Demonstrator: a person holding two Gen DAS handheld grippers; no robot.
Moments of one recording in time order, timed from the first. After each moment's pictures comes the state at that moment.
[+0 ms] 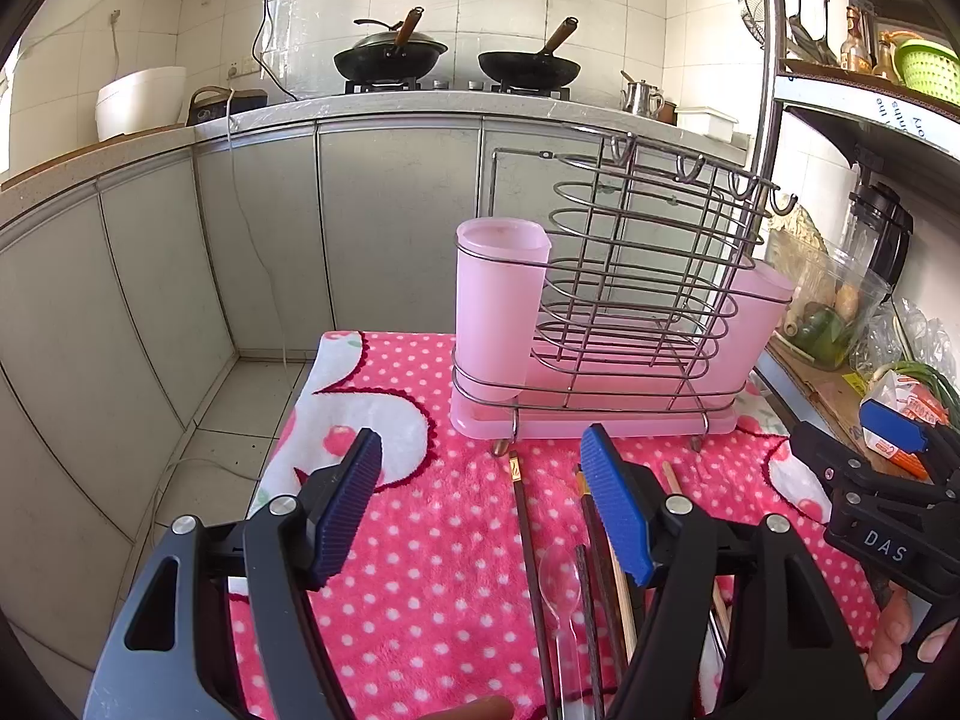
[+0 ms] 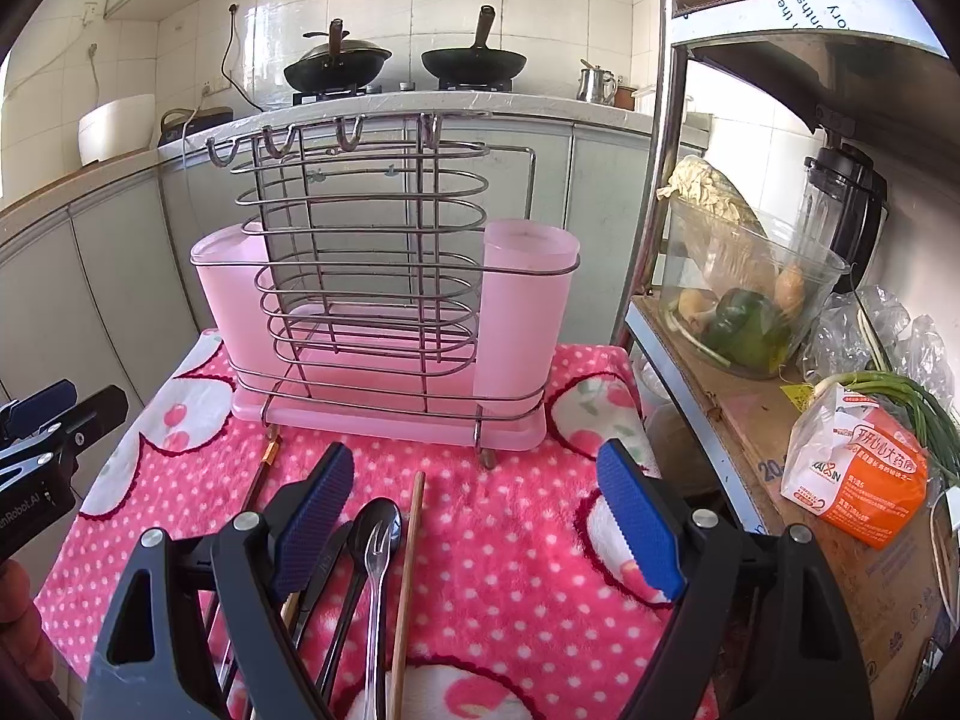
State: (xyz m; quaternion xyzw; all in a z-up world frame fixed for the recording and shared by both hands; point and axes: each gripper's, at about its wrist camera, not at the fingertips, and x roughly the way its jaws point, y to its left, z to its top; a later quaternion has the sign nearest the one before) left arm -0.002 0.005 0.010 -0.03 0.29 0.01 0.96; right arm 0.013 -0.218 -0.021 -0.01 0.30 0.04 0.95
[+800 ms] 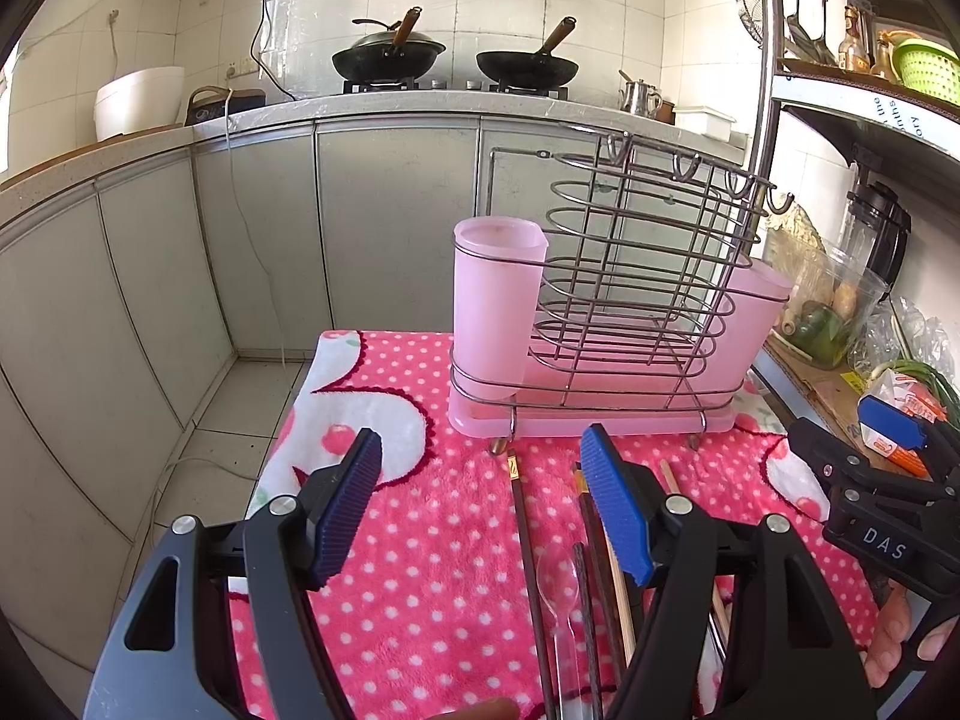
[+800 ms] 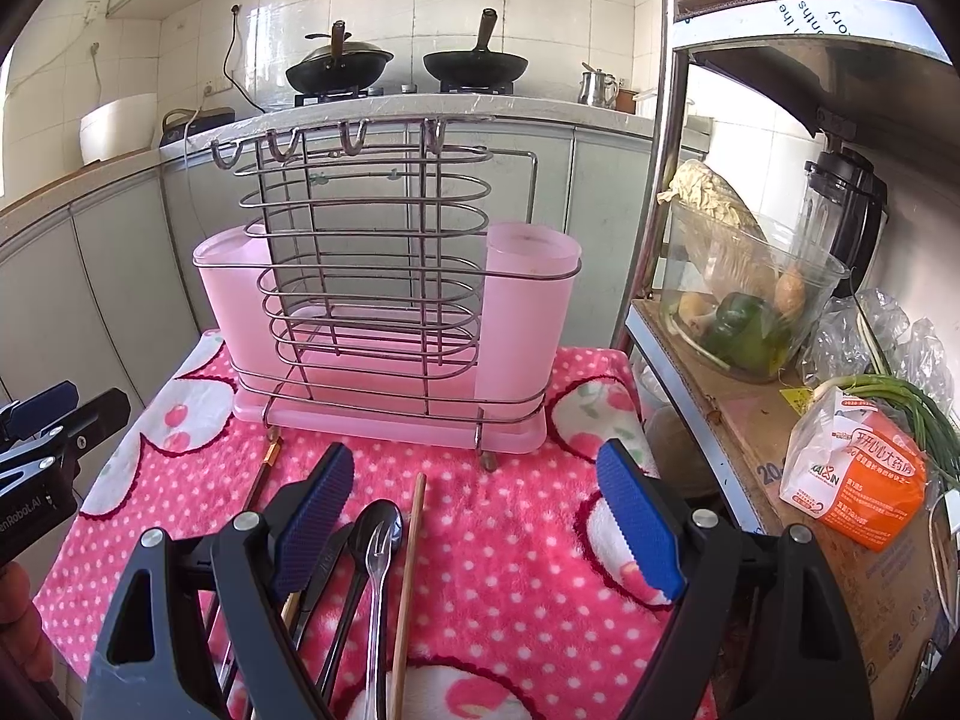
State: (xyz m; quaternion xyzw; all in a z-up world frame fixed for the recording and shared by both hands) left arm -0.005 -0.004 0.007 -0.03 0.29 0.01 0.96; right arm 0.013 -0.219 -0.020 -0.01 0.30 0.04 0.95
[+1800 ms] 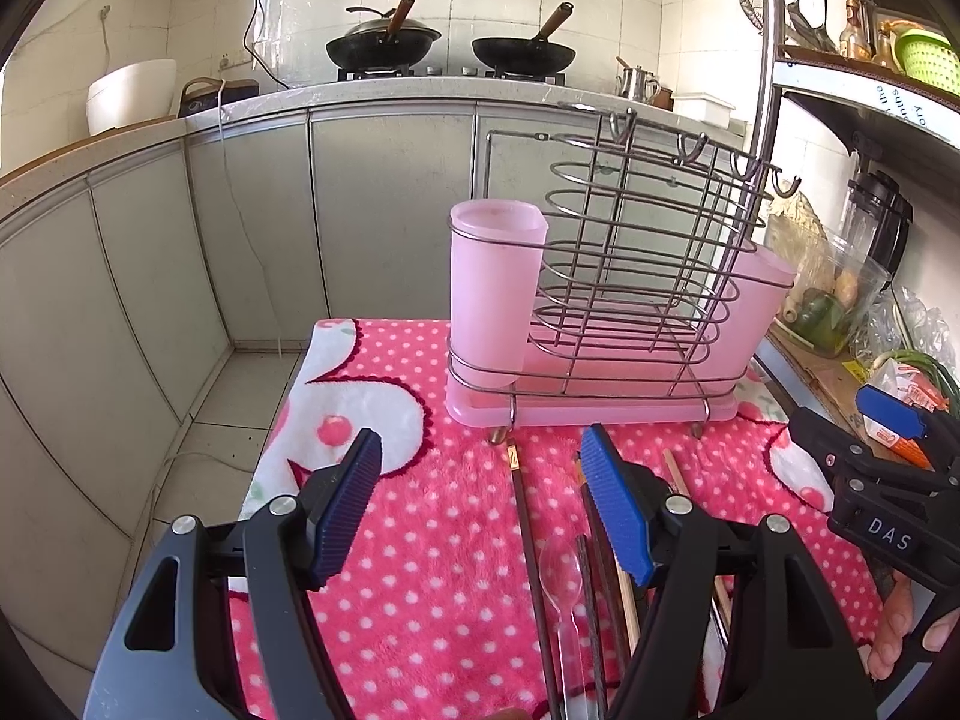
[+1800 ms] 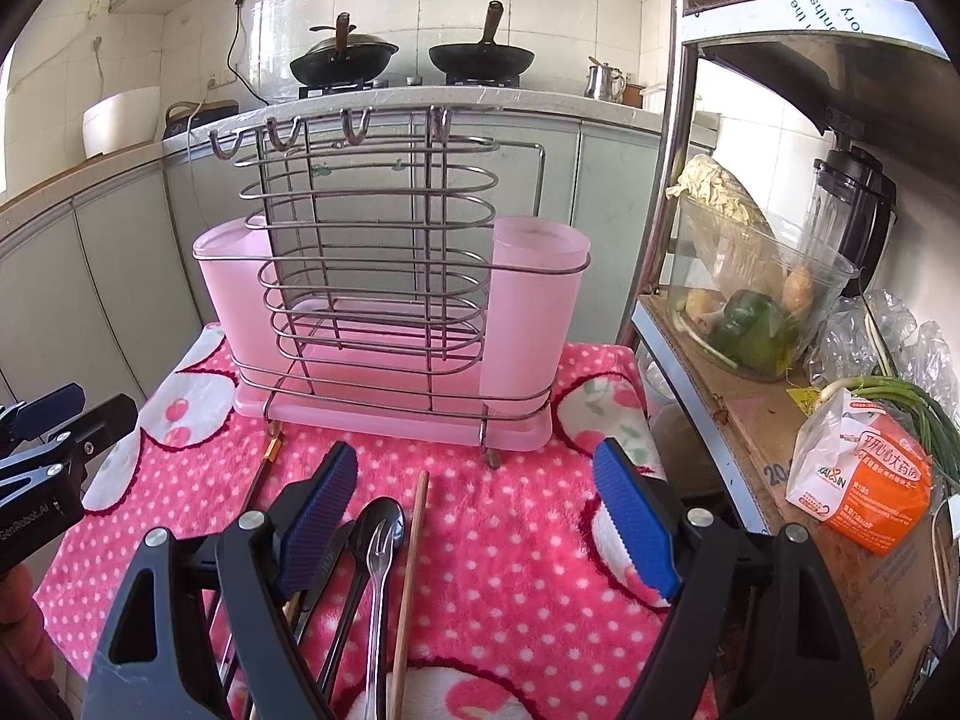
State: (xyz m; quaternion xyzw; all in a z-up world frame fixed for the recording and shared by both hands) left arm 0.002 -0.004 -0.003 -0.02 0.30 0.00 0.95; right arm 0.018 -0.216 -0.025 -0.02 0.31 0.04 0.95
